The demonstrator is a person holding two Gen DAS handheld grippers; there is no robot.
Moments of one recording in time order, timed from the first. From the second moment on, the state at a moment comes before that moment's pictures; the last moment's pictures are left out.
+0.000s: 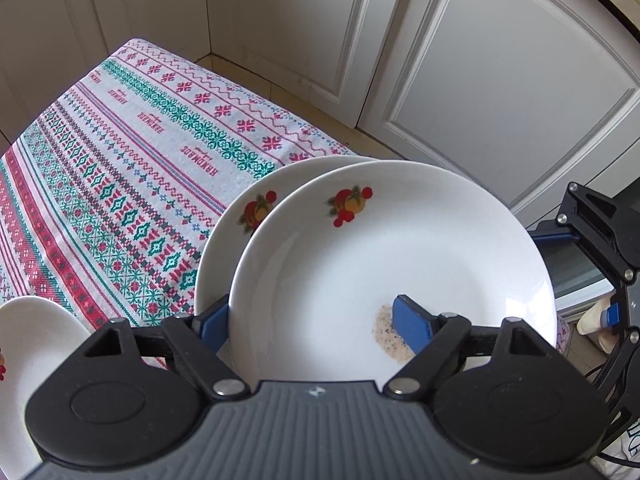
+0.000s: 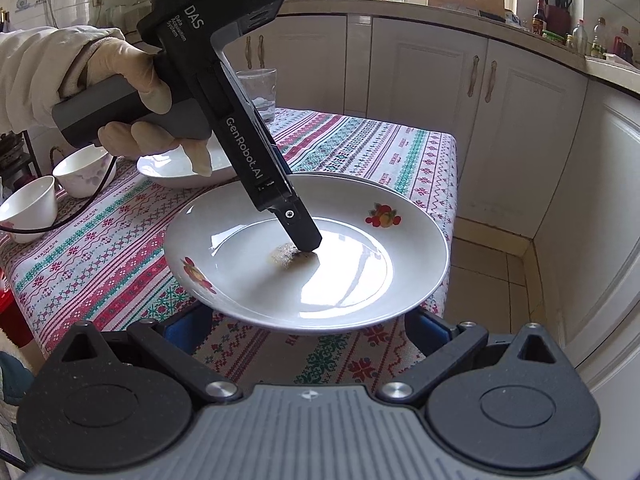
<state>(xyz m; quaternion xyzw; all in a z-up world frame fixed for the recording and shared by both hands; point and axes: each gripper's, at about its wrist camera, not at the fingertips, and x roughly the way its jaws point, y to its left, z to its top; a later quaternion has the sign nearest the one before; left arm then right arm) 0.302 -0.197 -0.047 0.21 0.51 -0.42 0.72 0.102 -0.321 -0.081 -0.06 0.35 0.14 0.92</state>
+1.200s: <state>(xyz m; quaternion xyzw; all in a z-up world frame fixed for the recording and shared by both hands) 0.259 -0.158 -0.011 0.23 0.42 -0.38 0.79 0.085 -0.308 -0.071 -0.07 0.33 0.14 0.93</state>
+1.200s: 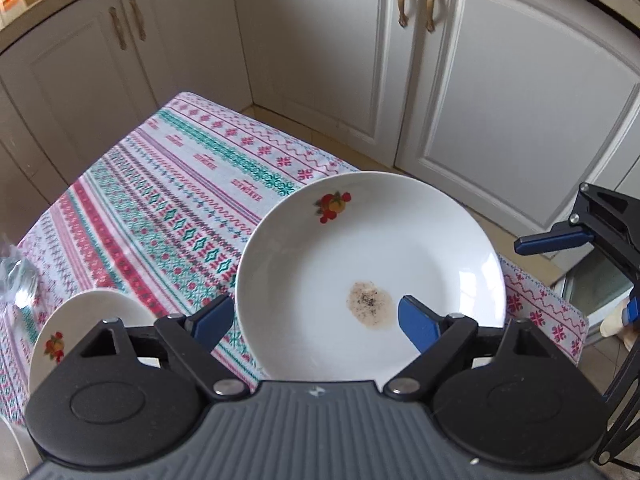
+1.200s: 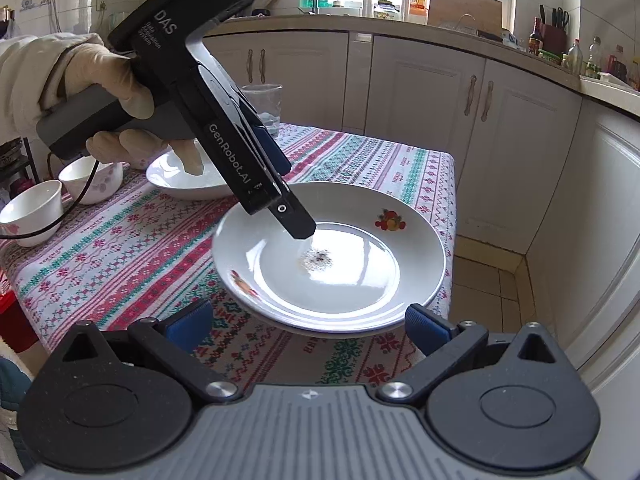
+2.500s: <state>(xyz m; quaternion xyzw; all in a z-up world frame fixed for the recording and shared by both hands) 0.202 -0.034 -0.093 0.01 0.35 -0.06 0.93 0.122 -0.246 -0.025 -0.15 0.32 0.19 0.92</state>
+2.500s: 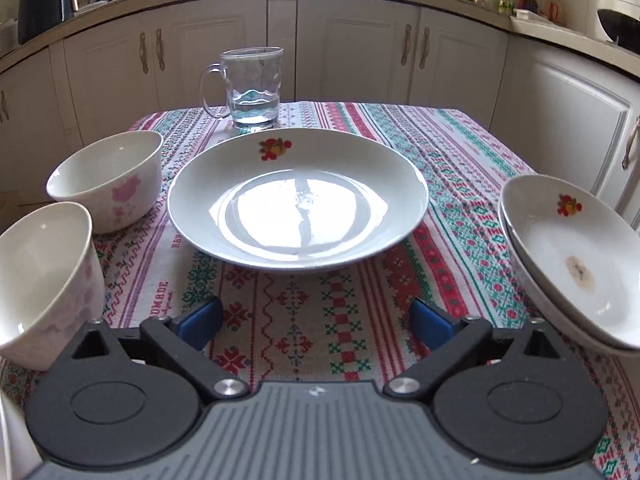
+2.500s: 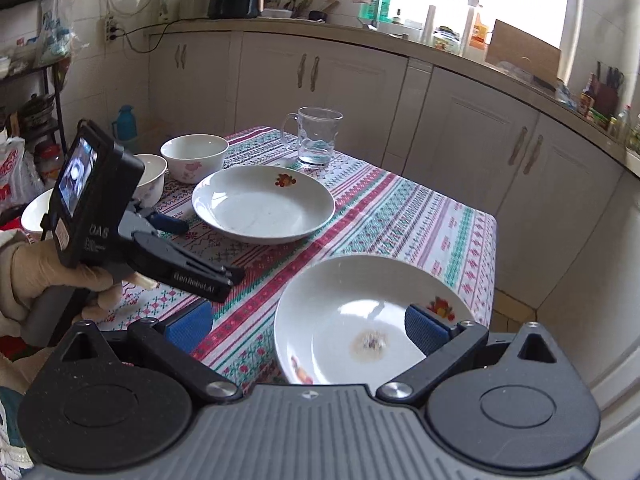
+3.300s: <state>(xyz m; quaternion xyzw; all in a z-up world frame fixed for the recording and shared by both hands) 0.232 -0.028 -0.095 0.01 0.35 -0.04 0.94 0.281 -0.210 -0.012 -0.20 0.39 0.32 0.84</state>
